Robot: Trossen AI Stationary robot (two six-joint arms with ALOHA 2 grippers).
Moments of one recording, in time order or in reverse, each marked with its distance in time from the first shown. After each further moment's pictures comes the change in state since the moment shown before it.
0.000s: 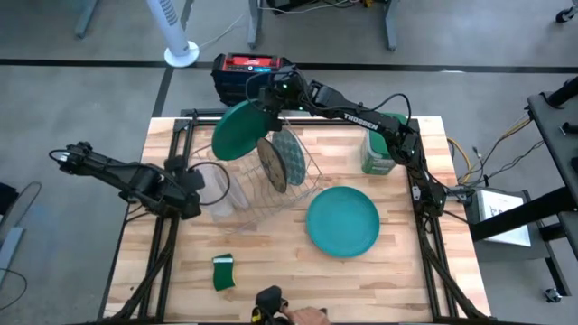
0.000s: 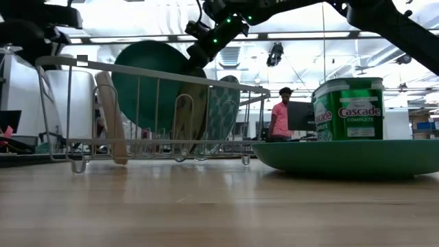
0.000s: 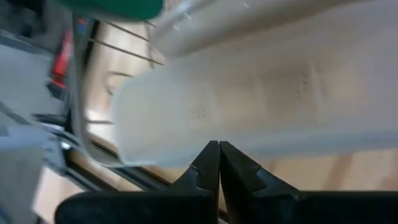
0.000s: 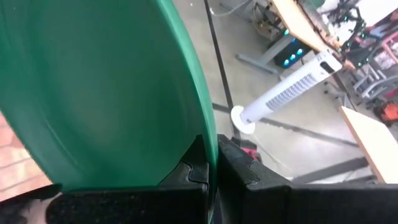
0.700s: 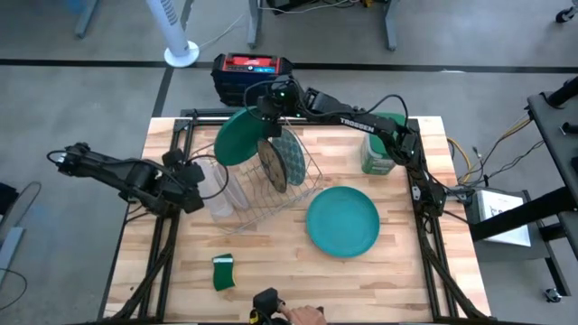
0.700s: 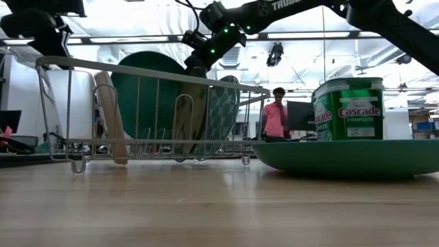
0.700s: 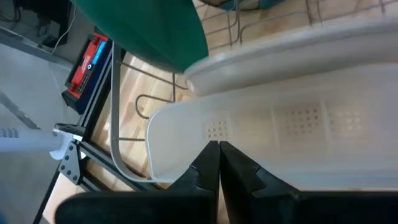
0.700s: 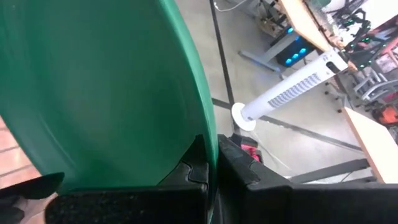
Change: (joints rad) left arm 0.032 -0.004 0.064 0.008 -0.077 -0.001; right arm 0.006 0.002 -0.112 0.105 -0.010 -0.035
